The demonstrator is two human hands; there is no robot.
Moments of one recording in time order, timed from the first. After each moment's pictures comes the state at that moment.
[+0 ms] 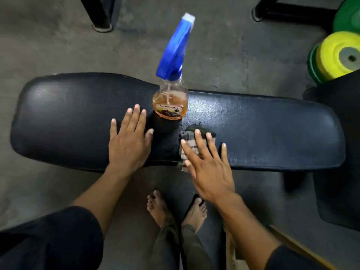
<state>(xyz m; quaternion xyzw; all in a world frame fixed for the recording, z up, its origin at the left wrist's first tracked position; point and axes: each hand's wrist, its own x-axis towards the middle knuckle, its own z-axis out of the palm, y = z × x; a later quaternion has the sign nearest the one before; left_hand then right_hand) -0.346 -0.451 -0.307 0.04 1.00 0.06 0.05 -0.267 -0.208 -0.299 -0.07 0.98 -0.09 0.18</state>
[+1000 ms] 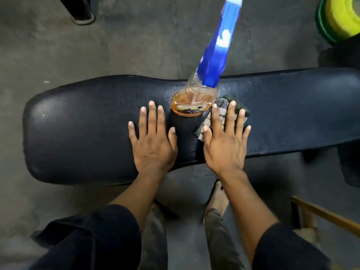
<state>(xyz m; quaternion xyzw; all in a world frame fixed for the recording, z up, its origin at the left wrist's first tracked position) -0.358 -0.459 -0.336 0.04 1.00 0.06 0.00 -0.325 -0.279 -0.306 0.21 0.96 -0.11 0.13</state>
